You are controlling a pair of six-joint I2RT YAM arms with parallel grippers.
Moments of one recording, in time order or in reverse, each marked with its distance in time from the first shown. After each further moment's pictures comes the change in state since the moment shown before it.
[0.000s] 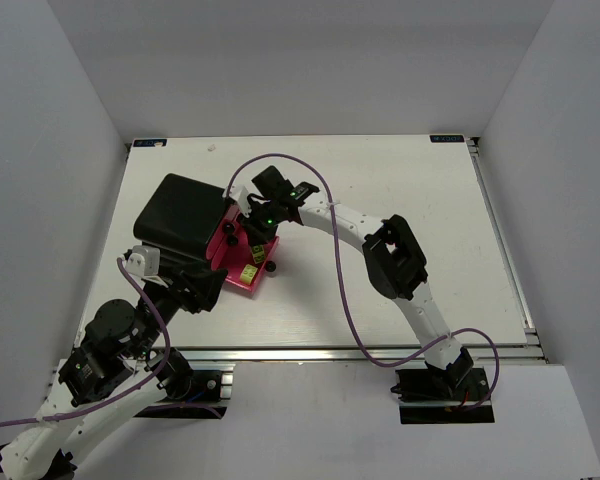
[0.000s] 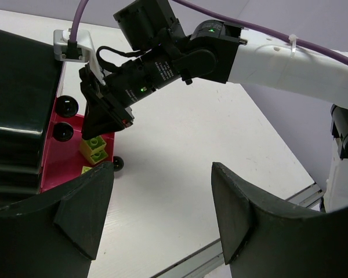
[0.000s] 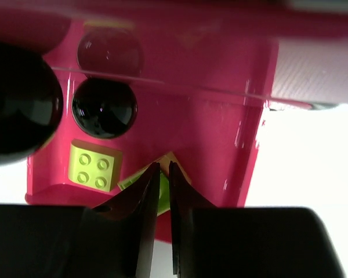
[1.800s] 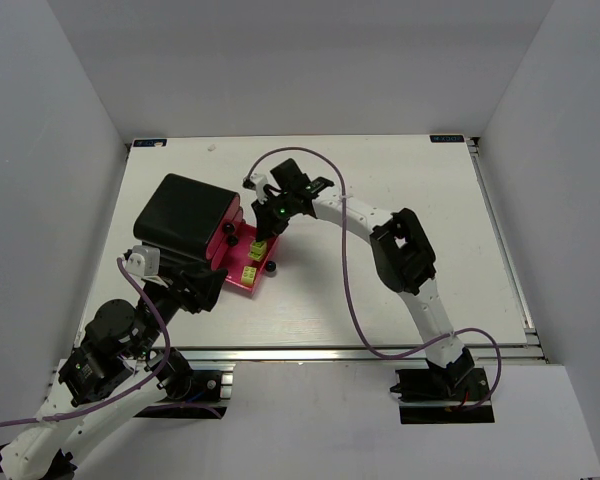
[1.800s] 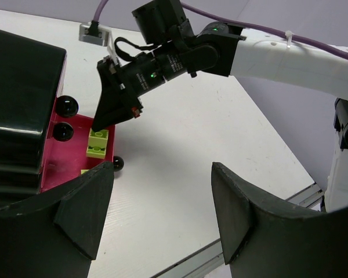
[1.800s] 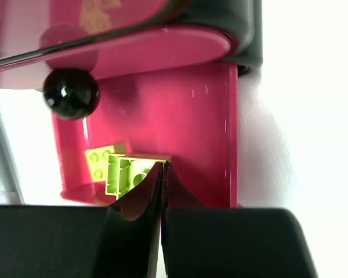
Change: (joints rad) left arm 0.000 0.000 0.000 0.000 0.000 0.000; right arm -0.080 -0.011 -0.067 0.085 -0.116 0.266
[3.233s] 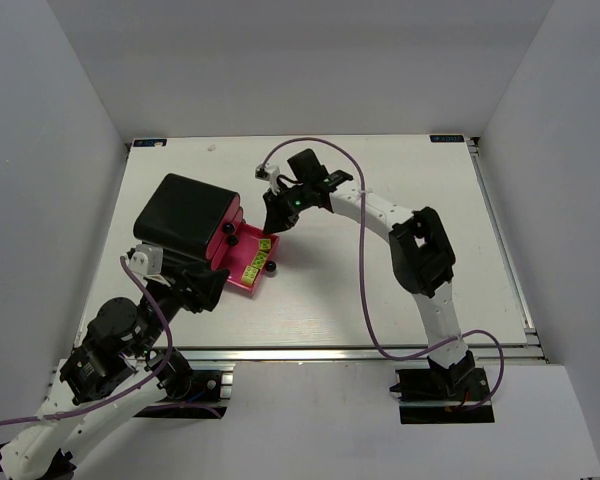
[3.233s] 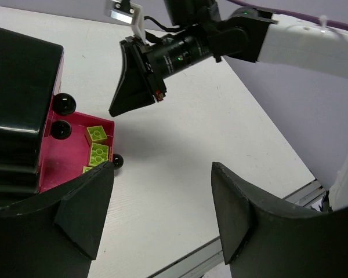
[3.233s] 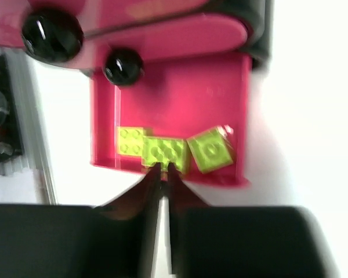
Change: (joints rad) left arm 0.000 0.013 0.000 0.000 0.009 0.000; right arm -0.068 -0.123 -0.106 0.035 -0.166 -0.007
